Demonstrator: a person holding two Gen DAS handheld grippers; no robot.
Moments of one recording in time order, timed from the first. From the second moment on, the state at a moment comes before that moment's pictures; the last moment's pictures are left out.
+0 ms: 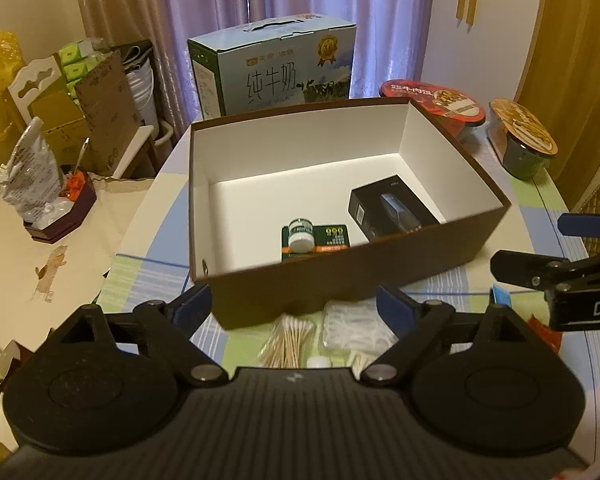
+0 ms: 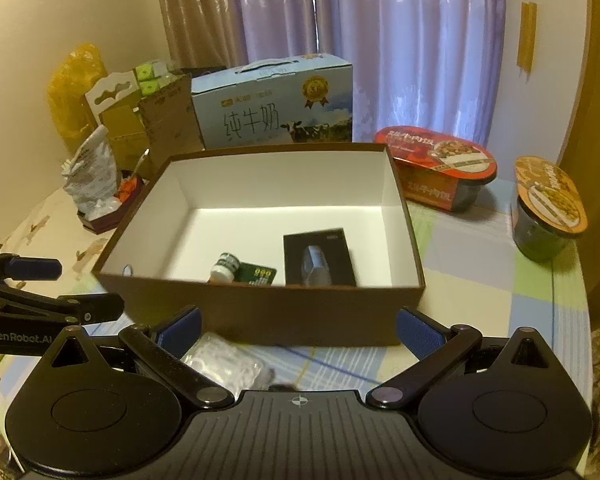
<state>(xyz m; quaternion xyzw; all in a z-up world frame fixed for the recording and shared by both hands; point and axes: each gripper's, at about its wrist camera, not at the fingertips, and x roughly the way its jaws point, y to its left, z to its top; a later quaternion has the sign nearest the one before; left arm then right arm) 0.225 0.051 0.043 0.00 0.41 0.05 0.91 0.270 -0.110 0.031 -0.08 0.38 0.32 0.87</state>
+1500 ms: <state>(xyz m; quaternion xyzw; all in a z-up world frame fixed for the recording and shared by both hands) 0.135 0.010 -0.015 0.01 0.46 0.02 0.89 0.186 -0.247 -0.039 -0.02 0.45 0.26 0.86</state>
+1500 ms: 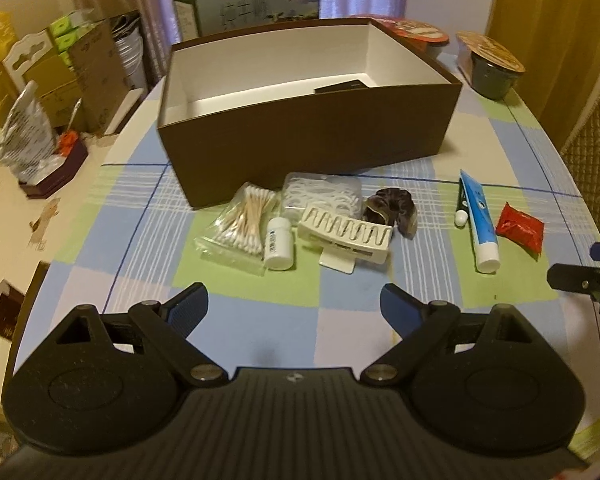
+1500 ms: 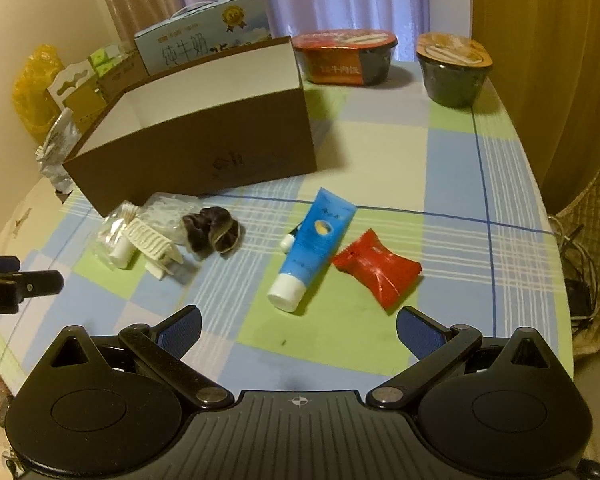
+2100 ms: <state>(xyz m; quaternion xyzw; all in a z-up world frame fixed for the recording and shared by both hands) 0.176 0.022 -0.056 0.02 0.48 0.02 0.88 0.225 -0.255 -0.067 -0.06 0.42 0.29 0.86</state>
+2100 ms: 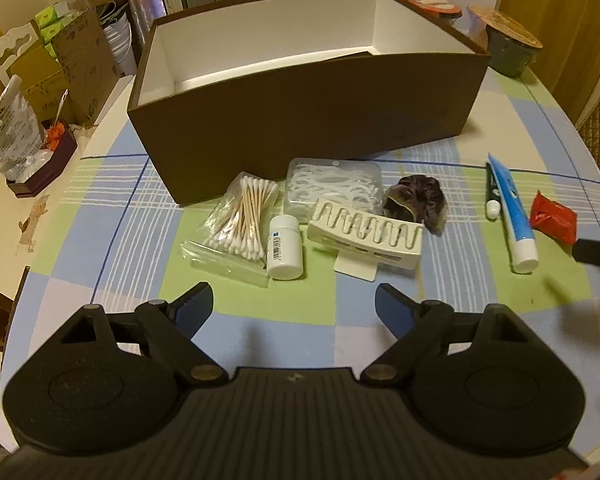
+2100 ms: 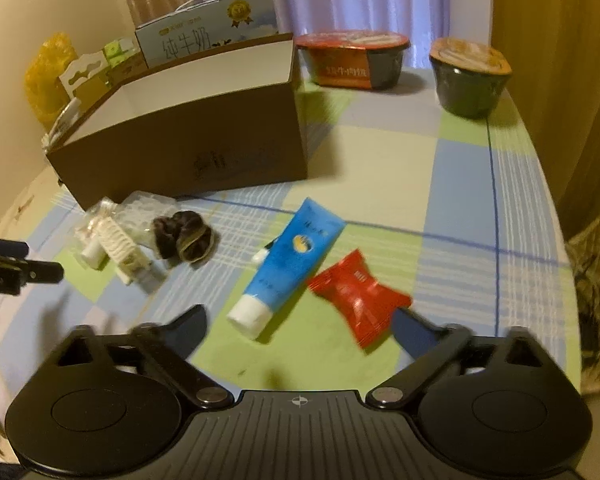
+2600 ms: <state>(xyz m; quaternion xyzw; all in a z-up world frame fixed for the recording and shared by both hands) 0.196 0.029 -0.076 0.02 0.50 0.02 0.86 0.267 -0.256 -0.099 -0.14 0.42 0.29 0.85</state>
